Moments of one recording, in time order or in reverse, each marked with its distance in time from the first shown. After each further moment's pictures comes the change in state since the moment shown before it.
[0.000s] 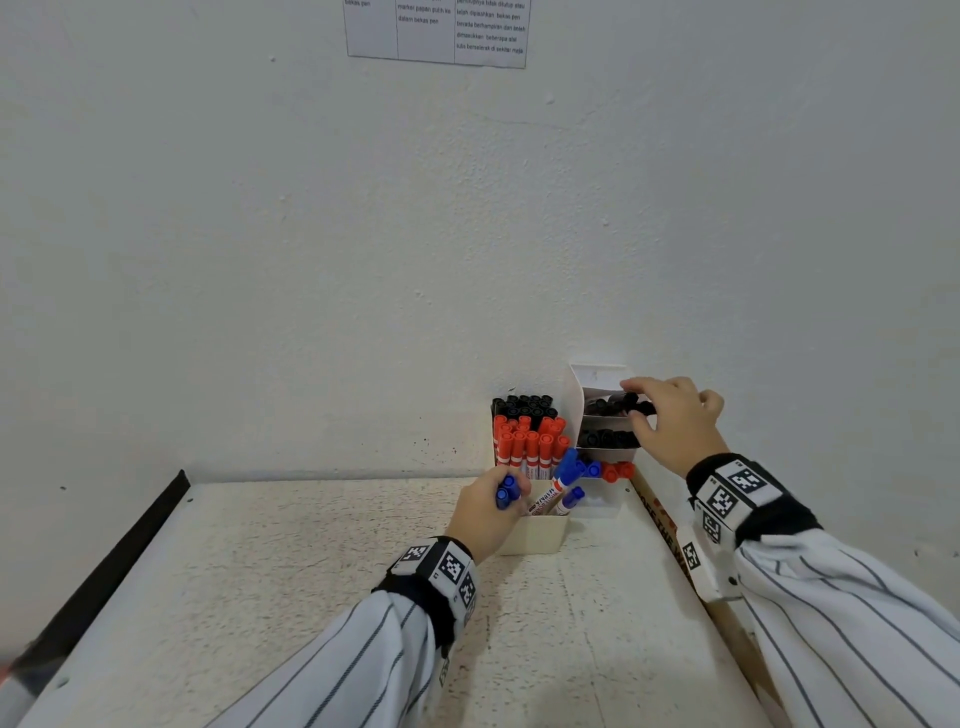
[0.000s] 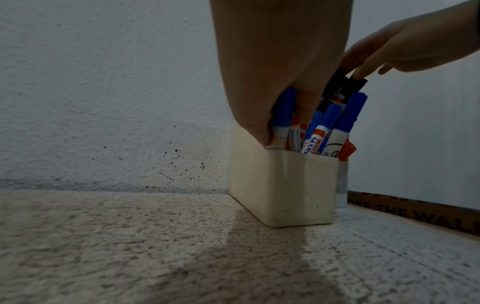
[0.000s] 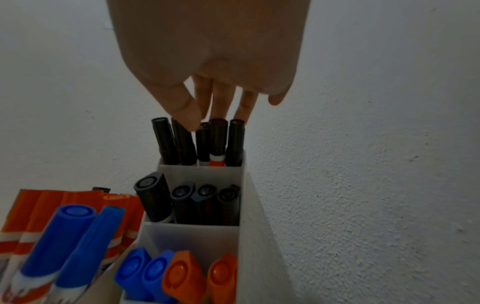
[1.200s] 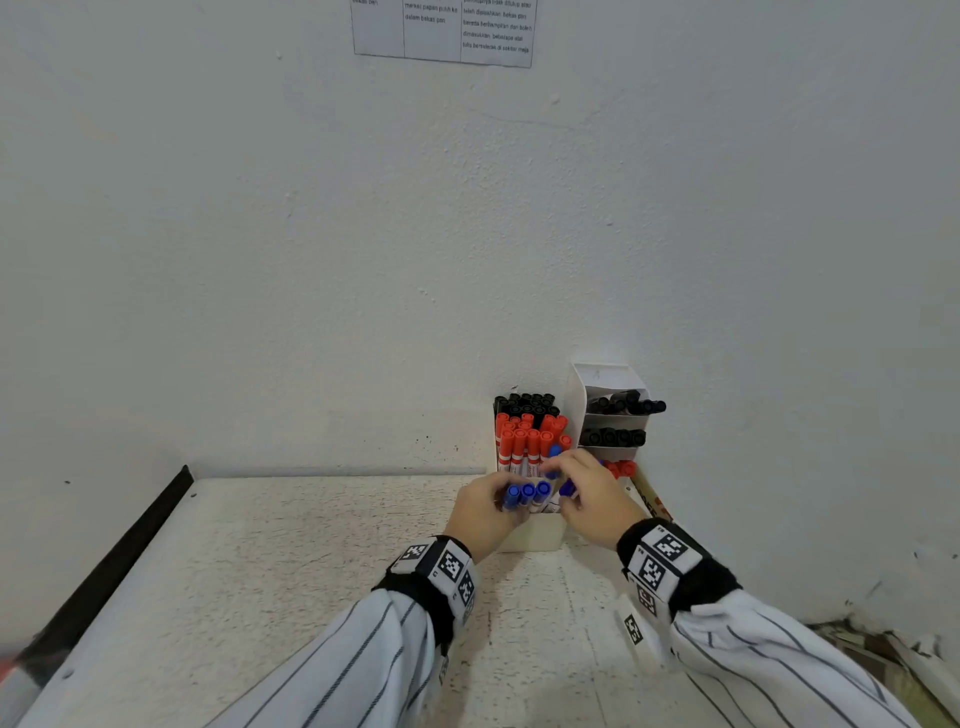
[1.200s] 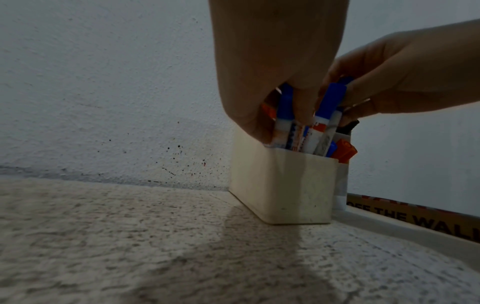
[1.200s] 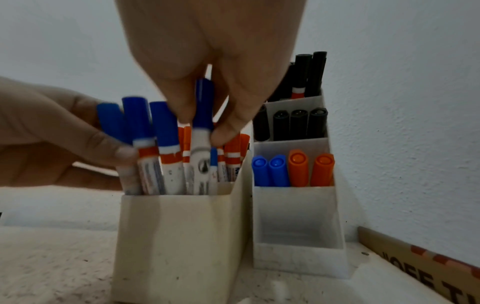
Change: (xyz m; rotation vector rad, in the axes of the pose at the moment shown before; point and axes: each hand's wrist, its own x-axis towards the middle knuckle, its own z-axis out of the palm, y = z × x) left_hand -0.005 0.001 -0.002 0.041 0.041 0.016; right_hand -0.047 -0.042 0.072 0.361 -0.234 -0.227
